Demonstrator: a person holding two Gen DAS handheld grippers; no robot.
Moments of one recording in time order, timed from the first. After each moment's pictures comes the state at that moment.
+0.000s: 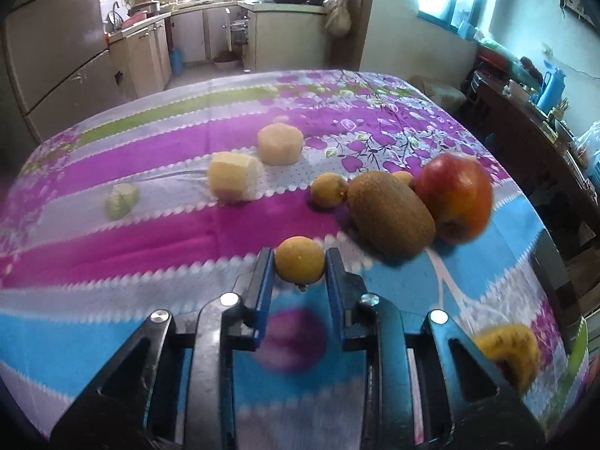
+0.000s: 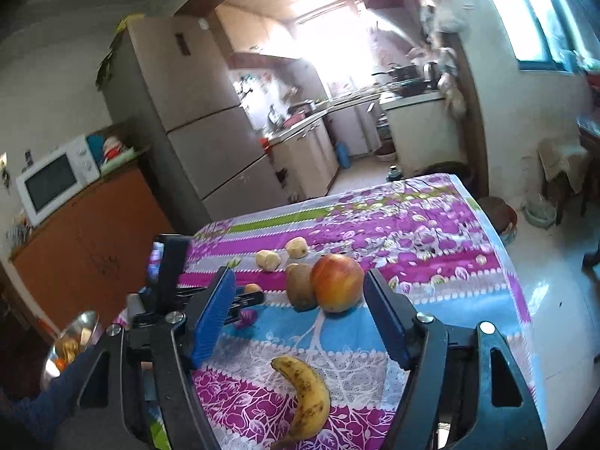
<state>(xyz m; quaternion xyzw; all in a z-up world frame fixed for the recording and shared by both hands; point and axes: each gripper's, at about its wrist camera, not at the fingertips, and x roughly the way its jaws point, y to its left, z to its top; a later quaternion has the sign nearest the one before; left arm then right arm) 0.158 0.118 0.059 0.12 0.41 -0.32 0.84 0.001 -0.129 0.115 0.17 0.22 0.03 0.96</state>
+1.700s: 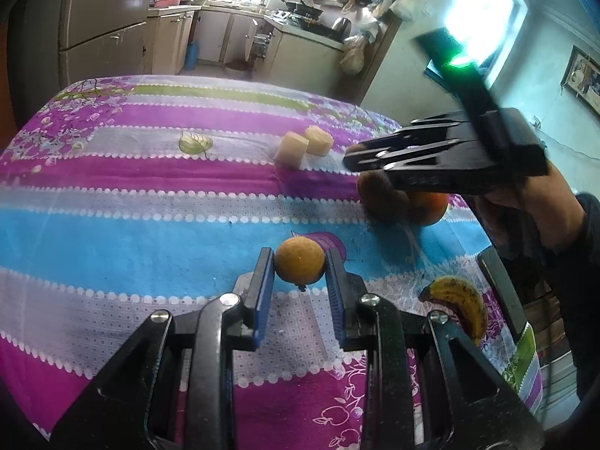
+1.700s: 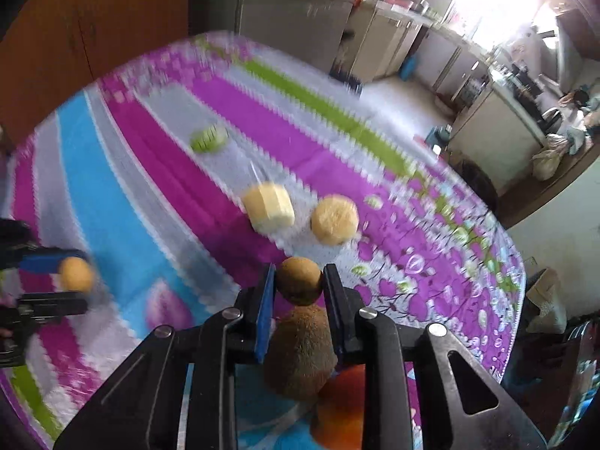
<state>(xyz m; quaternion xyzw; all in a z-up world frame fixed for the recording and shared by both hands) 0.144 0.202 0.062 -0.02 0.40 -0.34 0.85 0.233 -0.022 0.070 -0.17 0.47 0.10 0.86</state>
